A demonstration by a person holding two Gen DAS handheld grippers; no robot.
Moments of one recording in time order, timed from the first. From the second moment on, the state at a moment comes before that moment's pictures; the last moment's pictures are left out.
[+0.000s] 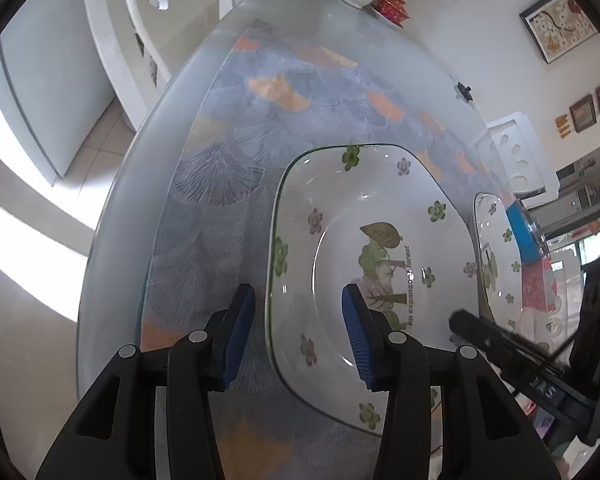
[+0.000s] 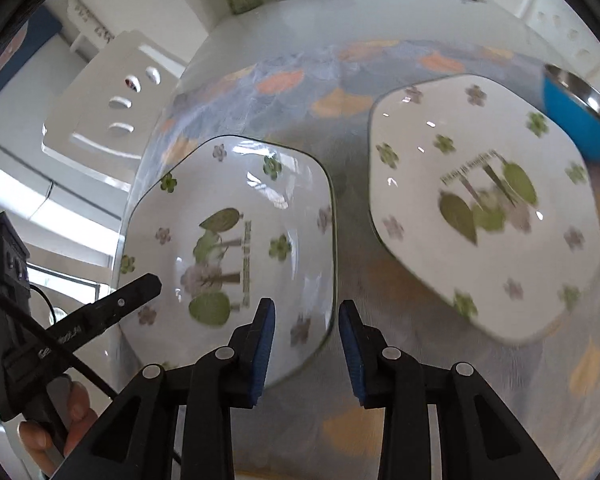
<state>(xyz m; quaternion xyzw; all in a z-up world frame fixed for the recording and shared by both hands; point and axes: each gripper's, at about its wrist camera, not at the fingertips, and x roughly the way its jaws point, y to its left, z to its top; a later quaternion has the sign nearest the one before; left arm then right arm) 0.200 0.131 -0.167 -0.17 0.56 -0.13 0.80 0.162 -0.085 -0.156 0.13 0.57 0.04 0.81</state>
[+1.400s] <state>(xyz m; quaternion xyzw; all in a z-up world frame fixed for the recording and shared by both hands) 0.115 0.100 -0.063 -0.06 0.42 -0.19 0.88 0.096 -0.100 -0.080 0.07 0.45 0.13 0.88</state>
